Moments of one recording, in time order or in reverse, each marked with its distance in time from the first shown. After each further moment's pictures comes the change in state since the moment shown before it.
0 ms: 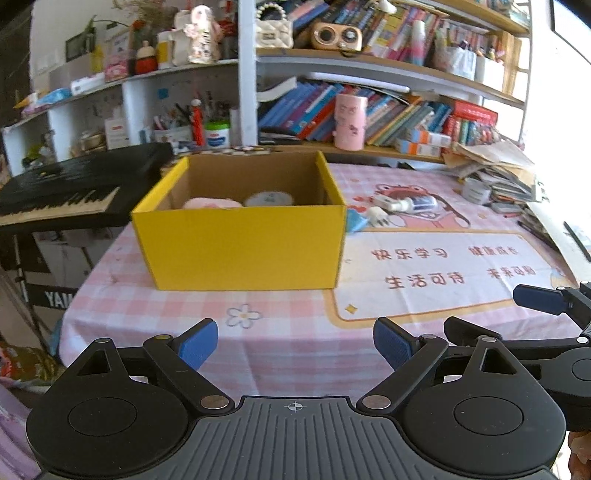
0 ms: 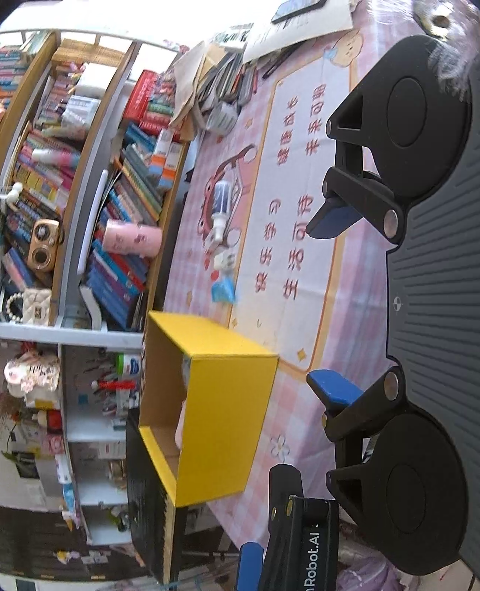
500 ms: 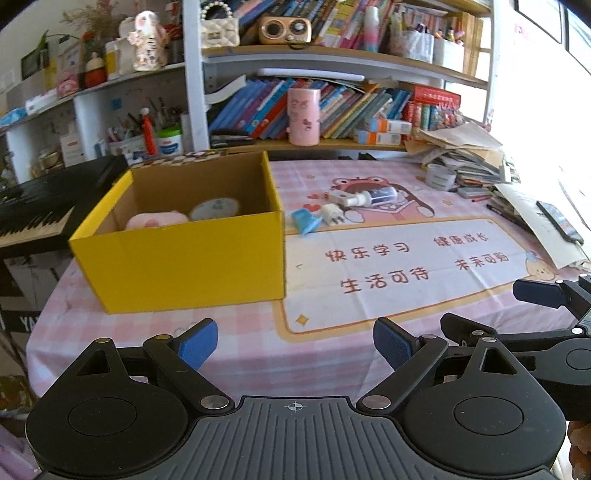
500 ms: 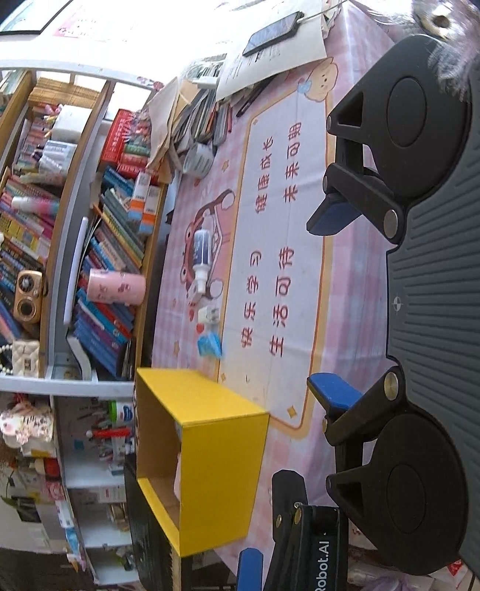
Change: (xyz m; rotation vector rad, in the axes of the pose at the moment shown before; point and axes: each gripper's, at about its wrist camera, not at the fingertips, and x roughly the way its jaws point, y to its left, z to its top) left arm 0.022 -0.041 0.015 0.085 0.008 -0.083; right arm 0.002 -0.038 -0.006 0.069 0.036 -0.103
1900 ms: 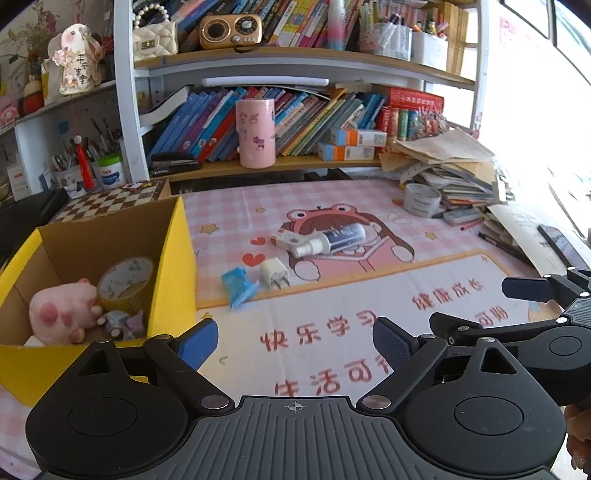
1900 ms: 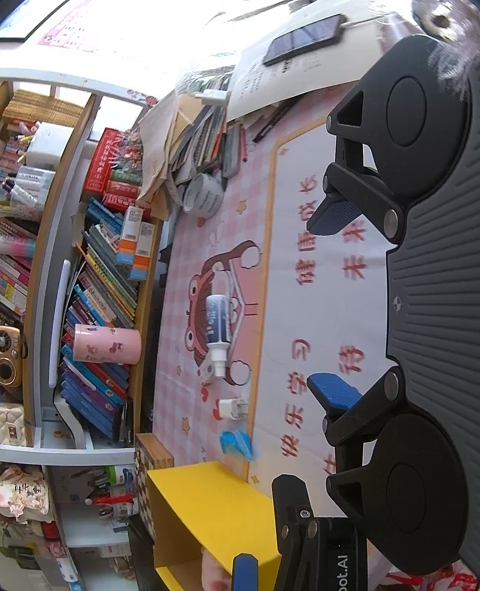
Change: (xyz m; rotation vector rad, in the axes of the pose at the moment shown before) left arm 0.103 -0.065 0.083 0.030 -0.026 -0.048; right arm 0.101 -0.098 0.063 0.012 0.043 -0.057
